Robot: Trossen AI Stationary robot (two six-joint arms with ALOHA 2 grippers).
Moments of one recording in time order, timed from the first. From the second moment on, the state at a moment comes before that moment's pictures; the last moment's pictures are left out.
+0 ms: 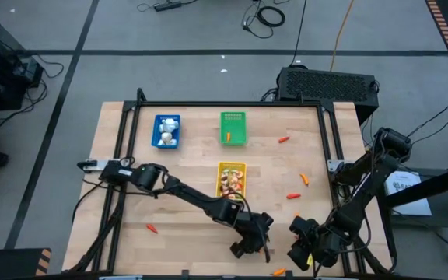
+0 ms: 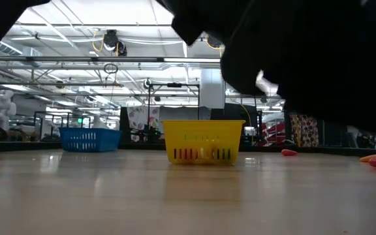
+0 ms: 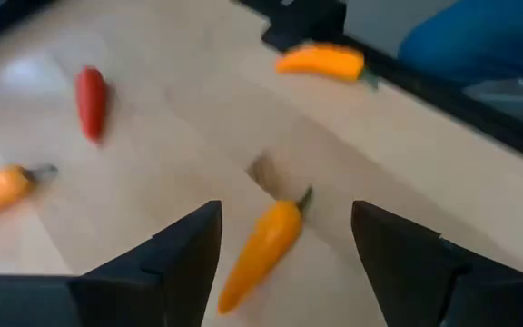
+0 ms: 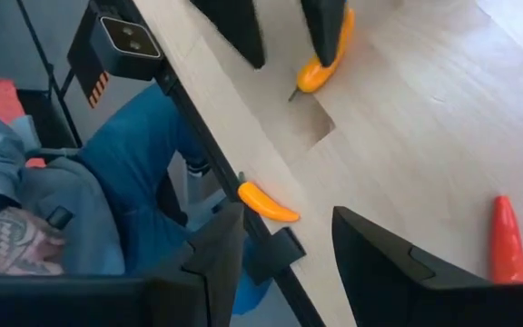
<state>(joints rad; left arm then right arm) -0.34 2.44 1.89 -0.15 0.26 0.43 0.96 1.47 0.92 -0.41 0.23 1.67</state>
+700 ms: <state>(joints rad) -0.34 2.54 1.98 -0.24 0.24 0.49 0.95 1.47 0.92 -0.44 0.24 1.64</state>
